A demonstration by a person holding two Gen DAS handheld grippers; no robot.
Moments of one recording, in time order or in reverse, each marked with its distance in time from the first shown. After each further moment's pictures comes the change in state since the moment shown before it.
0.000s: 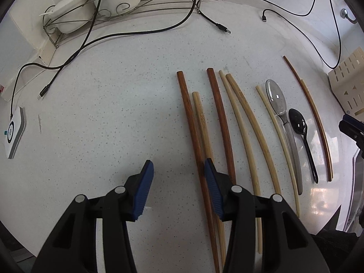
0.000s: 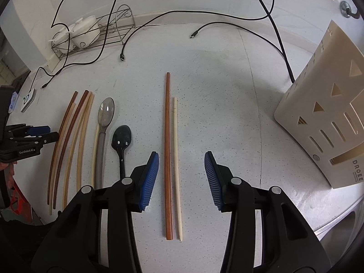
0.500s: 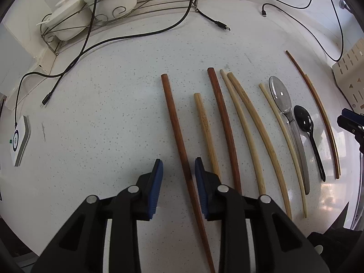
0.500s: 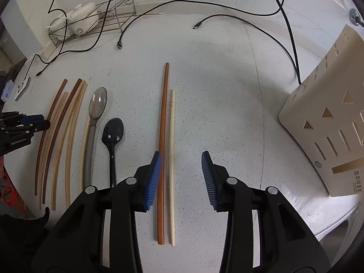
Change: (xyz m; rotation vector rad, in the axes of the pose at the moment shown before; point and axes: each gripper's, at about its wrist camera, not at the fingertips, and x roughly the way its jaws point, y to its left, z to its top) left arm 0.000 -0.004 0.009 0.044 0.004 0.058; right arm 0.023 0.004 0.002 -0.067 0.059 -0.028
